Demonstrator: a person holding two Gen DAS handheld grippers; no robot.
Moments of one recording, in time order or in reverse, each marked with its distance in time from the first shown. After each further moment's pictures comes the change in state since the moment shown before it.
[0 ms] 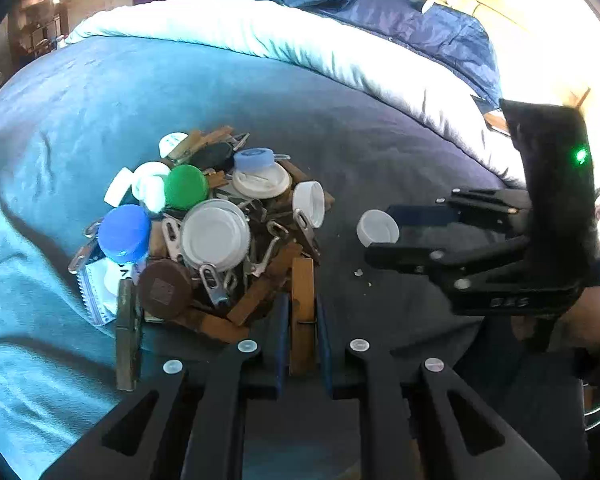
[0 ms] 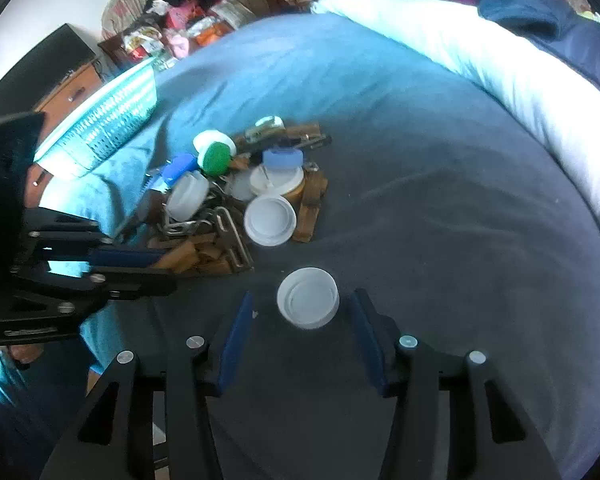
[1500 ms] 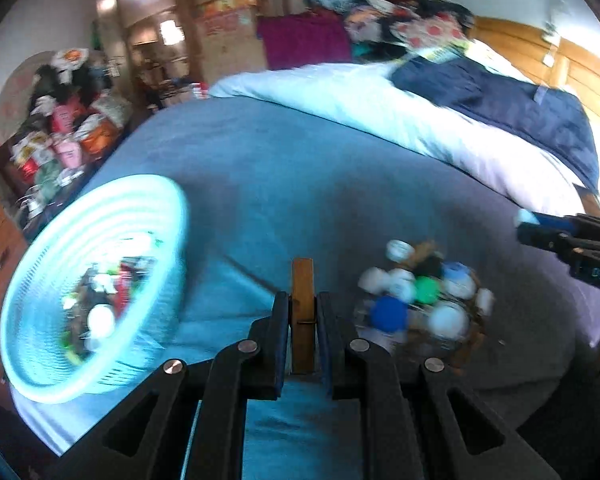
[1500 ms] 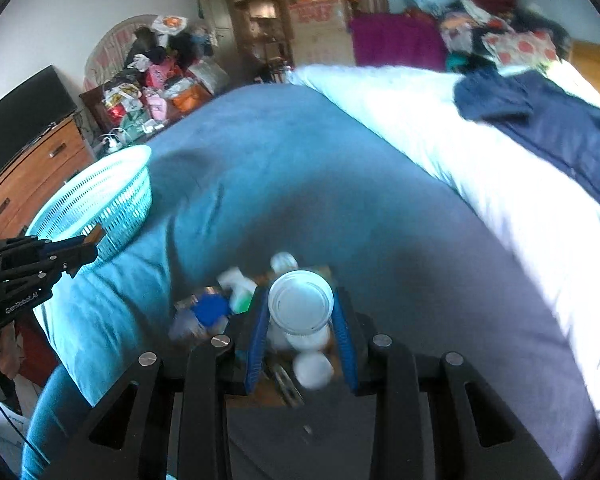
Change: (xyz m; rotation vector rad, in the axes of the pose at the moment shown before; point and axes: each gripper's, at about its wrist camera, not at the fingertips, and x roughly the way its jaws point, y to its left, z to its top) left arm -0.142 0.098 0.026 -0.121 -0.229 0.489; right arm -0.067 0.066 0.102 0.037 -0.250 -0.107
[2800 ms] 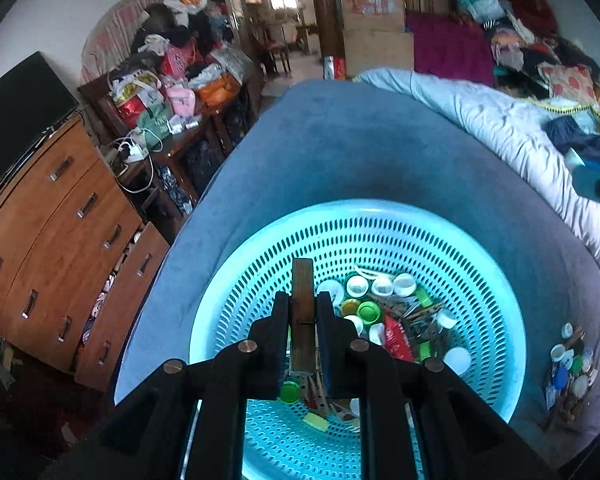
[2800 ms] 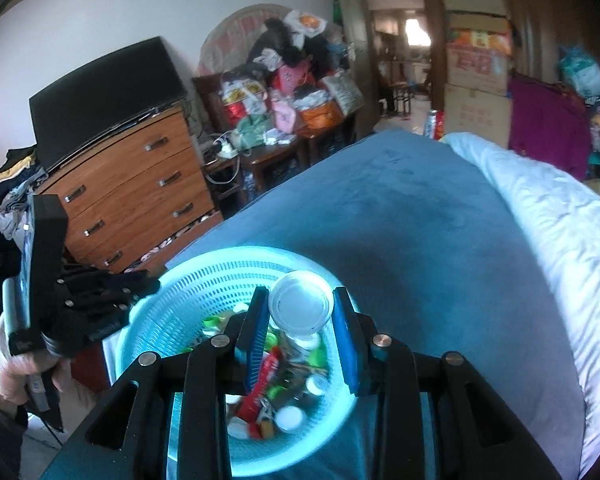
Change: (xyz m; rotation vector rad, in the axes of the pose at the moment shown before) left arm -0.006 0.331 0.077 -0.230 0.121 0.235; right arm 0.099 0.293 0.238 -0.276 0.016 0.319
